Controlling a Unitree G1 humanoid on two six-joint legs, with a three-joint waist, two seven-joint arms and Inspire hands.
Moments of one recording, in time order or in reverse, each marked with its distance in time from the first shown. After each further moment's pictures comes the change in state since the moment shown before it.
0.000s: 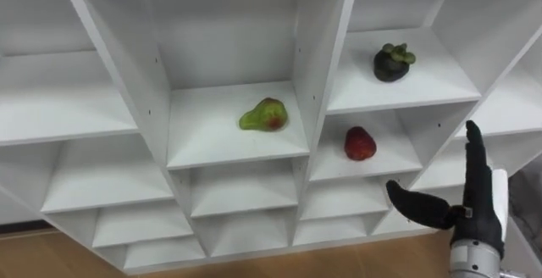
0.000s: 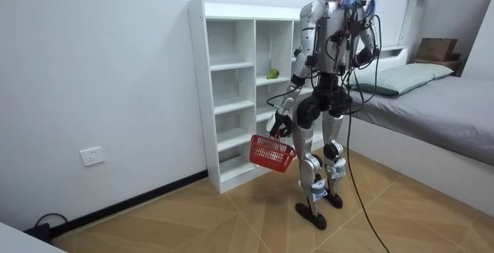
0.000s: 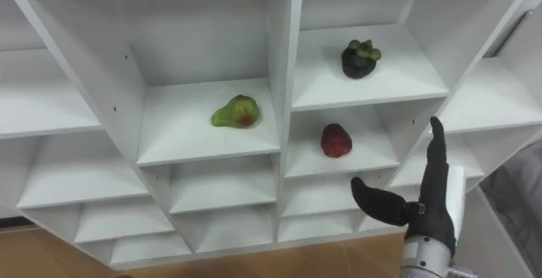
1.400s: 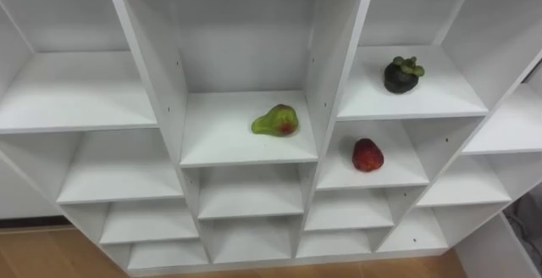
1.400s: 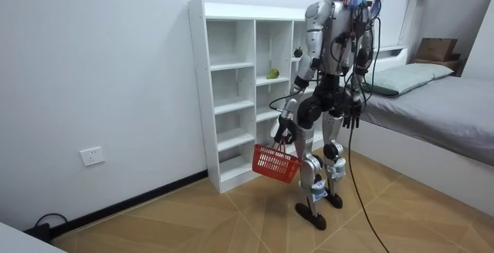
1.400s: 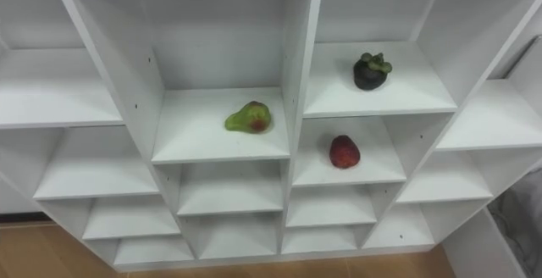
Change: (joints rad) left arm -0.012 -0.008 0.024 0.019 0.126 0.192 -0.097; right arm -0.191 -0.032 0.077 1.128 -0.187 0.352 0.522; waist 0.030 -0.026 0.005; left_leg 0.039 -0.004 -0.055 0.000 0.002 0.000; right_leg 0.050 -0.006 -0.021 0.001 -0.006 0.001
